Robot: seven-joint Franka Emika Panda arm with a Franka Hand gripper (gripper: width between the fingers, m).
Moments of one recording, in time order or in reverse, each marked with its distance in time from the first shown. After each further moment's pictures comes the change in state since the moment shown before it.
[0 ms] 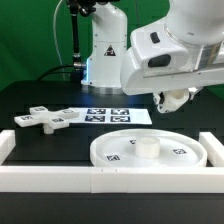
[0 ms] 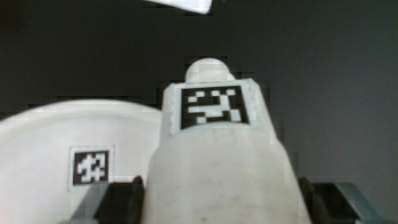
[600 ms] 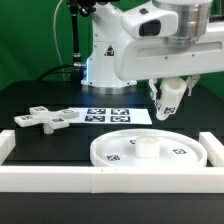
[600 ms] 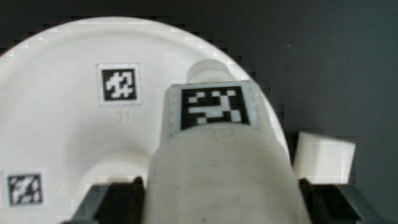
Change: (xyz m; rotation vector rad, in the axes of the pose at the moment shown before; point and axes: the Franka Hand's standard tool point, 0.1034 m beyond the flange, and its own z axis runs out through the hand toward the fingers) arm 0.004 0.013 -0.030 -0.042 0.369 -0.027
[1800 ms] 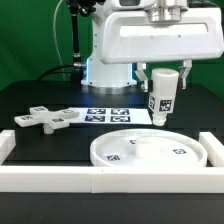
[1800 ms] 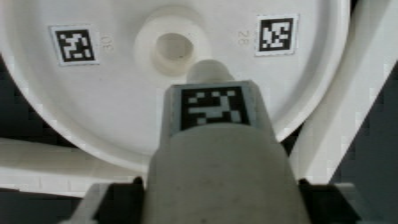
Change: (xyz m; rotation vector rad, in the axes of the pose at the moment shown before) arm 0.021 0.030 -0.017 -0.057 0.428 -0.025
